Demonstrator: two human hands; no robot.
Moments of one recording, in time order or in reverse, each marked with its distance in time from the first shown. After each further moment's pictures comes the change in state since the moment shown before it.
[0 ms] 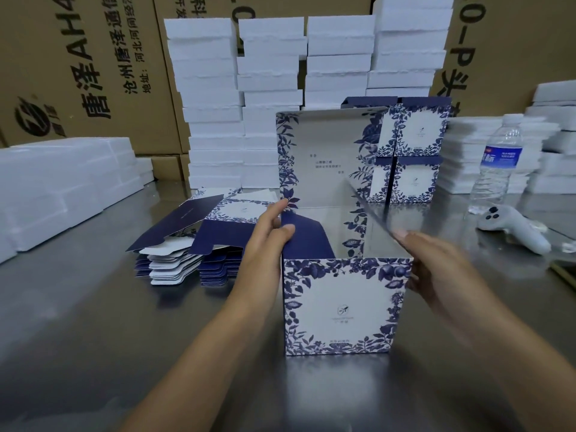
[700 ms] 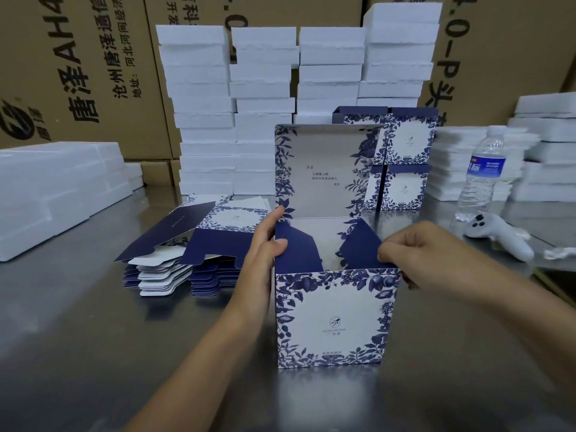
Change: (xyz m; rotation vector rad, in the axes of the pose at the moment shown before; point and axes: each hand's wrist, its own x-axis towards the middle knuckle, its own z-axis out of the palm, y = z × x) left_hand 0.008 -0.006 -0.001 -0.153 -0.105 0.019; right_hand 0.016 -0.047 0.001 -0.981 -0.138 0.051
